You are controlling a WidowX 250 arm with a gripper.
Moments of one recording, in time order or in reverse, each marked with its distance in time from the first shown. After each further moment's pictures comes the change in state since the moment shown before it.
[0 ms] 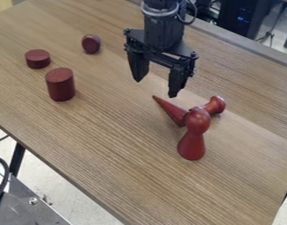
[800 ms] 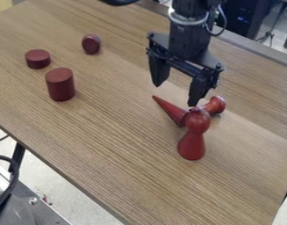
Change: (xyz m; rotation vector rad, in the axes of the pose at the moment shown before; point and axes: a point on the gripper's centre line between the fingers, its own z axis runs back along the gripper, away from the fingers) arm 0.000 -0.038 0.006 0.033 -0.021 -0.104
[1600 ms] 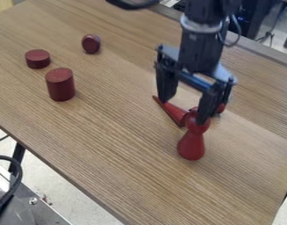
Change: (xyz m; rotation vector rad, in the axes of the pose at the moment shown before) arm -0.022 -0.025 -0.007 -0.064 0.174 -0.027
